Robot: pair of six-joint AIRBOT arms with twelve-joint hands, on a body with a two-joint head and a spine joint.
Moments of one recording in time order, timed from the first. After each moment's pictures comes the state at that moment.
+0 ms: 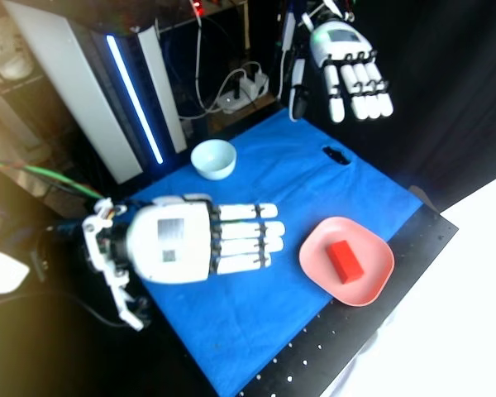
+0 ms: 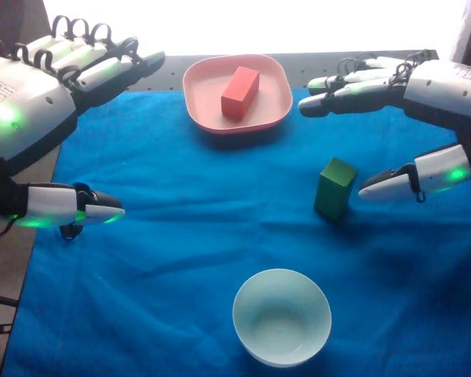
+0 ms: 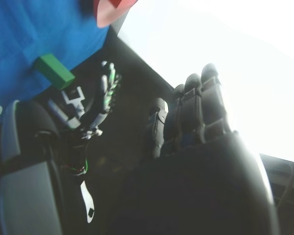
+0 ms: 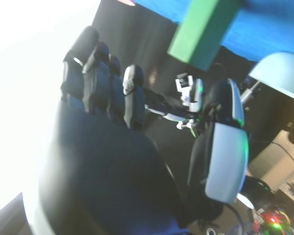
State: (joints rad) left arm 0.85 -0.75 0.85 -0.17 -0.86 1.37; right arm -0.79 -1.19 1.56 -0.56 0.90 0.00
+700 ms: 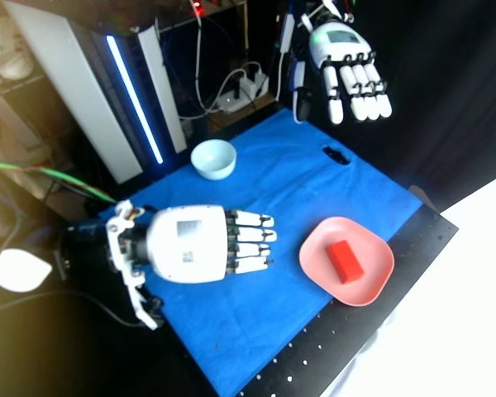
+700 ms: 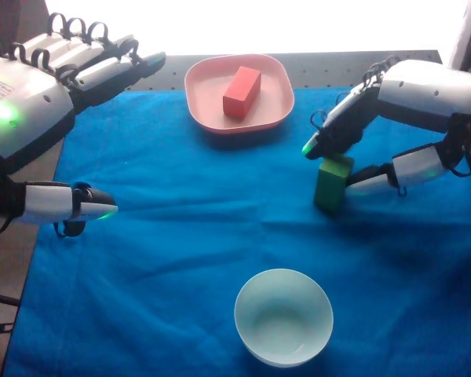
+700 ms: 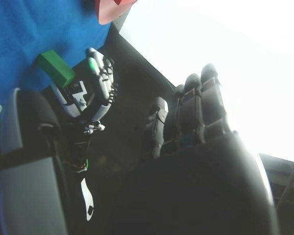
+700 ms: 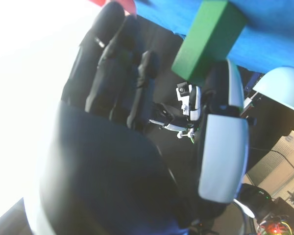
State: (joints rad) left arm 0.85 -0.75 0.85 -0.17 -0.86 1.37; right arm -0.75 -1.23 1.59 -0.58 0.87 0.00
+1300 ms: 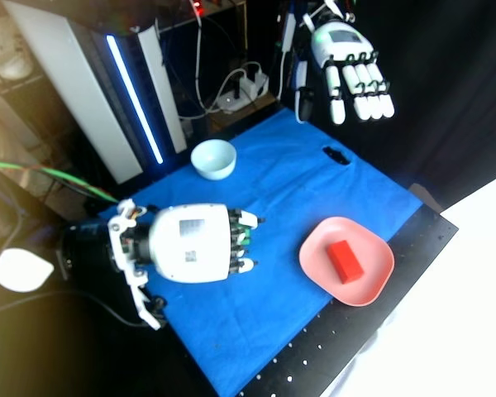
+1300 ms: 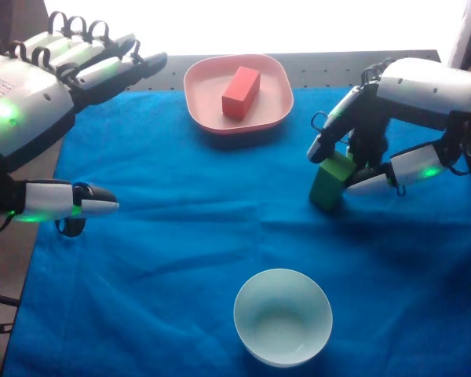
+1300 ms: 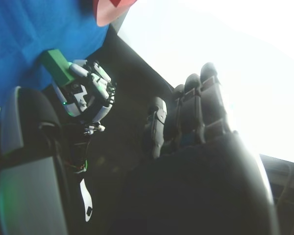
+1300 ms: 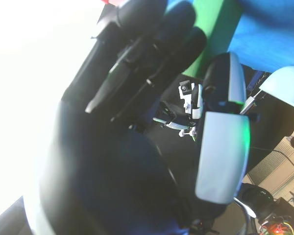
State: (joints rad) left arm 0.85 -0.75 0.86 -0.17 -0.86 1.36; right arm -0.74 -1.24 1.60 -0.58 0.88 0.00
